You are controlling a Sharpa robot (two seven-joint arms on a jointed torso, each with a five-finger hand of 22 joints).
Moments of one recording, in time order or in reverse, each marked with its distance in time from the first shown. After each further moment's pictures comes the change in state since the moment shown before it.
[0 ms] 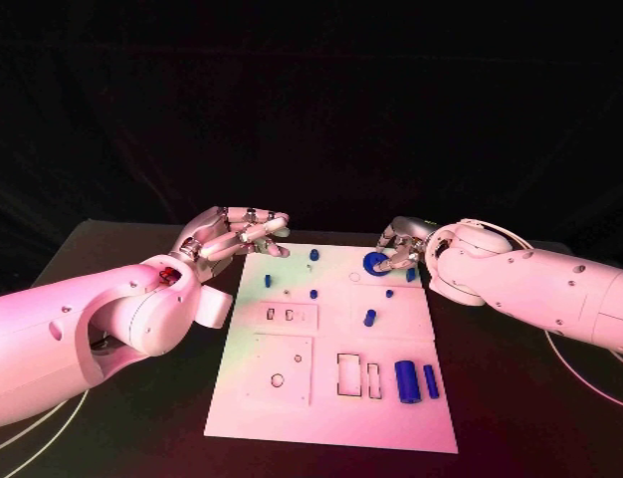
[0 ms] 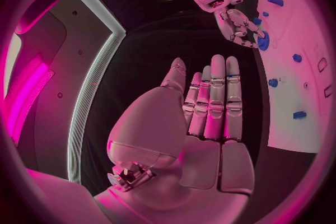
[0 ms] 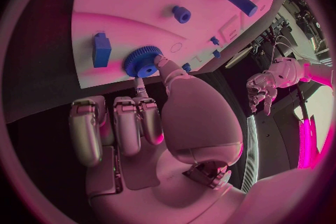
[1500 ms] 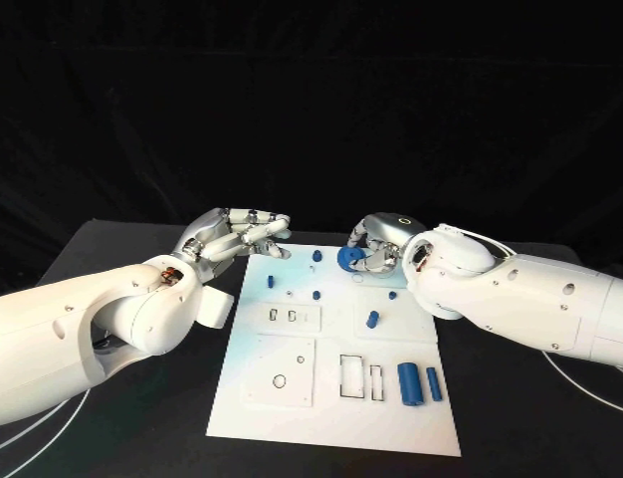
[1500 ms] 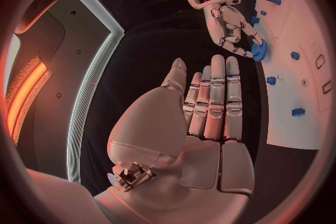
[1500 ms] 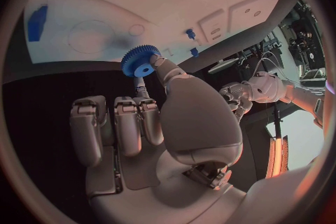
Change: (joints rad) left arm 0.000 -0.003 0.000 -0.004 0.000 0.001 -0.010; left_hand 0.005 0.005 0.003 -0.003 0.000 0.000 0.000 0.000 0.000 0.000 0.000 -0.004 0.000 -0.004 -0.004 0.000 0.000 0.000 0.000 0.000 0.000 -0.001; right arm 0.004 0.020 -0.001 0.156 -0.213 -0.136 0.001; right_hand 0.039 0.029 0.061 -0.038 0.034 0.069 -0.004 -0.010 0.005 0.000 -0.007 0.010 0.000 0.000 -0.014 0.000 0.000 0.000 0.000 -0.014 0.005 0.000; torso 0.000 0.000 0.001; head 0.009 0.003
